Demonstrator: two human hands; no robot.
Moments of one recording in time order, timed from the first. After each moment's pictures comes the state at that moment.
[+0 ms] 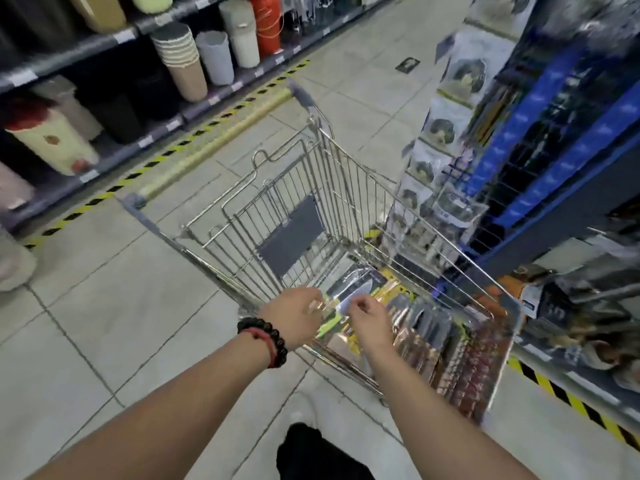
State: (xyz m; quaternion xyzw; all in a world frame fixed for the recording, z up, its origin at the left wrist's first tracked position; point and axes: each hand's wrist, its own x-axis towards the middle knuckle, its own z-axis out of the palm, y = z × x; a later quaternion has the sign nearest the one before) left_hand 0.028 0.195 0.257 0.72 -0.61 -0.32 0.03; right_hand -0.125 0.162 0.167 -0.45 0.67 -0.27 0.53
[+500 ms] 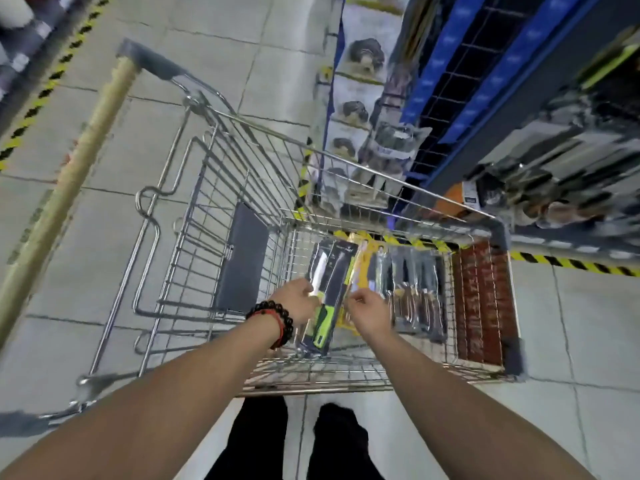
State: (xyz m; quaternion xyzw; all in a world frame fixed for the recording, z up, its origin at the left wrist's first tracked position) left_hand 0.078 0.025 0.132 0.60 -0.62 -0.50 -0.07; right_hand -0.074 0.088 0.106 -0.31 0.81 -0.20 0.45
